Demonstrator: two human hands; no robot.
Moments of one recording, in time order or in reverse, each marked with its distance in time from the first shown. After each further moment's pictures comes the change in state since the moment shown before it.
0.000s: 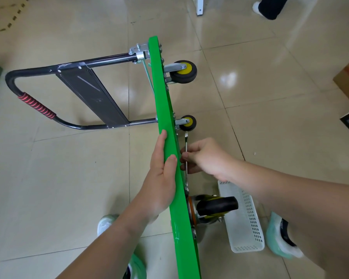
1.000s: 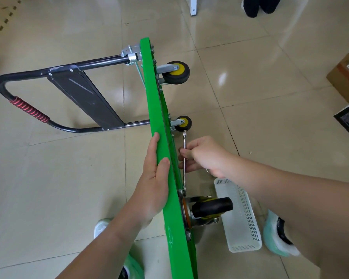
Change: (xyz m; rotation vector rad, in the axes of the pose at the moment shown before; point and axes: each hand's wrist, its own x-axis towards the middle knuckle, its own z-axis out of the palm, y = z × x) left_hand -0.001 0.002 0.001 0.007 -0.007 -0.027; right_hand 0.009 -0.004 -0.012 0.106 0.047 0.124
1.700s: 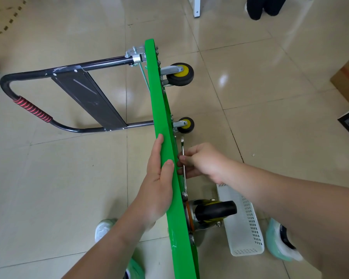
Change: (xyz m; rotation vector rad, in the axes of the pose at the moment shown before) left_hand -0.003 0.006 0.000 0.006 0.006 -0.006; right_hand 0.006 0.010 0.009 0.006 -0.066 0.026
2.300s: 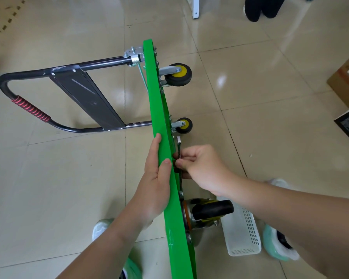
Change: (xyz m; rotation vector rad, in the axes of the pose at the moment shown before) left_hand 0.004 -0.008 0.001 -0.009 0.009 0.017; right_hand -0.041 0.003 0.014 -0.033 0.057 -0.290
